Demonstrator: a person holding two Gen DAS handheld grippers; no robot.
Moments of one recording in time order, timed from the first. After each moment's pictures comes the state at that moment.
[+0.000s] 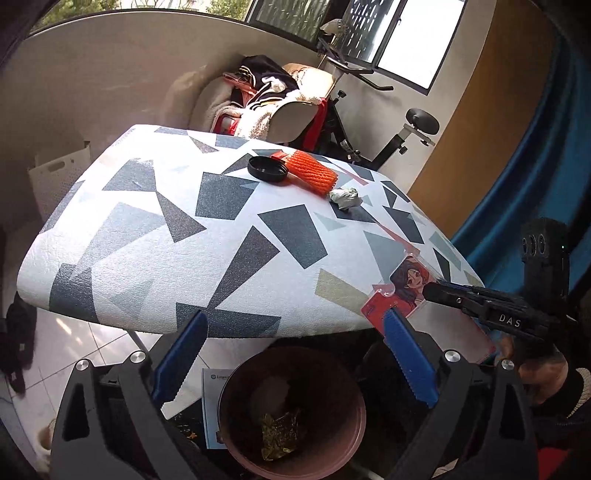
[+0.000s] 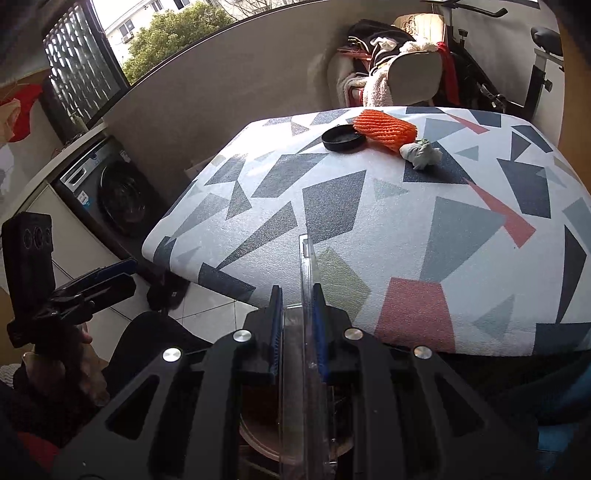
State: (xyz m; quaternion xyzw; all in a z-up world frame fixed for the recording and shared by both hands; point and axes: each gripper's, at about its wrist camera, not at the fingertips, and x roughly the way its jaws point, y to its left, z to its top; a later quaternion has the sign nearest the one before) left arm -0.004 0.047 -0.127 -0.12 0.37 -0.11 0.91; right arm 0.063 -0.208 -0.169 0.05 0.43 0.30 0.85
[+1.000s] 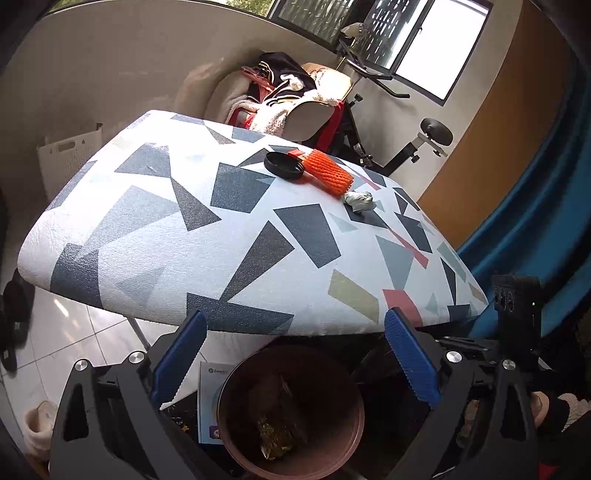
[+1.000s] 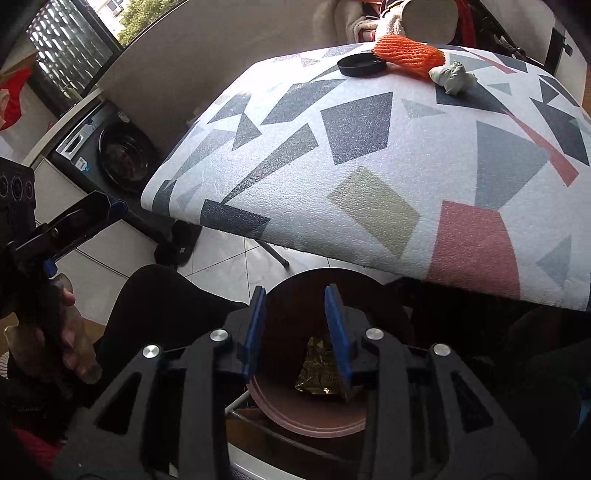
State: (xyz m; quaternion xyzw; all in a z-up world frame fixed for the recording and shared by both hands) left arm -0.003 0.063 -0.139 -0.16 0.38 -0.10 0.91; right arm 0.056 -0.177 -0.223 0.04 0.51 0.31 0.80
